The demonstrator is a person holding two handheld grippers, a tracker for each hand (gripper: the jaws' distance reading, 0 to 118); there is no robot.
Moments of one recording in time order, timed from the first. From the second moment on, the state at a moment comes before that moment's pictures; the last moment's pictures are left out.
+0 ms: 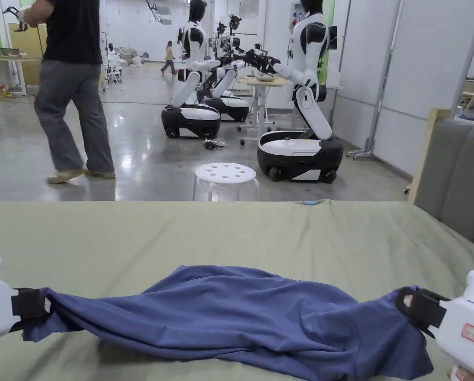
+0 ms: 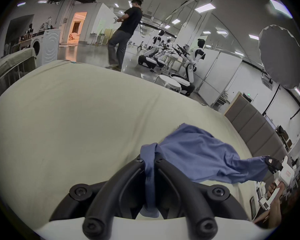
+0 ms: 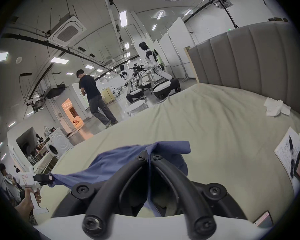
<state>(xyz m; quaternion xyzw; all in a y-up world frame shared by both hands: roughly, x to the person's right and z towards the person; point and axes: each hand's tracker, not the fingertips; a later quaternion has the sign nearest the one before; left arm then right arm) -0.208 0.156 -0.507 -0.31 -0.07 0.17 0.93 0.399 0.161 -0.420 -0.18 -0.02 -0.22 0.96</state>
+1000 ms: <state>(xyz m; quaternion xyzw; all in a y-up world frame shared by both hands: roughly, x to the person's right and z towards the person) -0.285 0.151 -0.264 -0.35 -0.08 0.20 0.91 0.386 0.152 -0.130 -0.19 -0.08 -0.25 0.95</state>
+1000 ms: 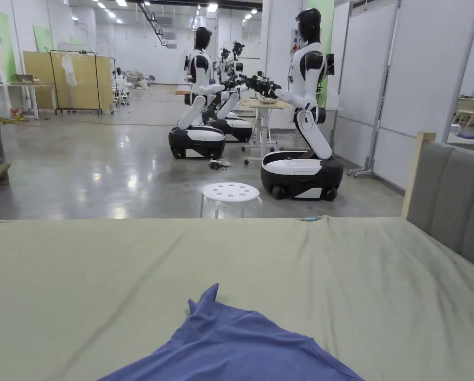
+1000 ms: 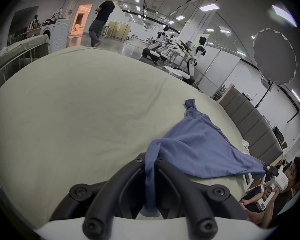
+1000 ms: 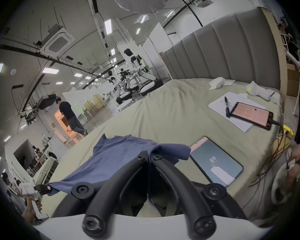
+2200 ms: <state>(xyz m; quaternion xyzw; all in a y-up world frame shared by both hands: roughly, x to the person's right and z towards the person) -0.259 0.119 -0.180 -0.26 0.00 0.04 0.96 0.307 0.165 -0.114 -0.16 -0.10 0.06 0.98</state>
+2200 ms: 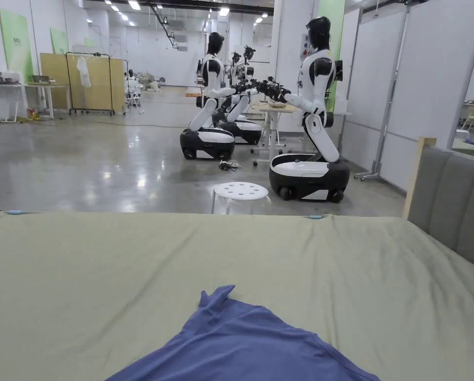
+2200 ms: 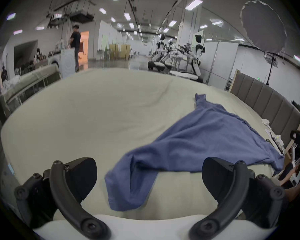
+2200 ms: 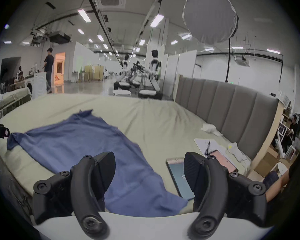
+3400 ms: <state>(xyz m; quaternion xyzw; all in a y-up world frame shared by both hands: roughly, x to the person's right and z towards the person) -0.296 0.091 -0.188 -0.35 -0.05 0.07 0.93 0.248 0.193 -0.133 -0.14 0.02 0.04 0.99</state>
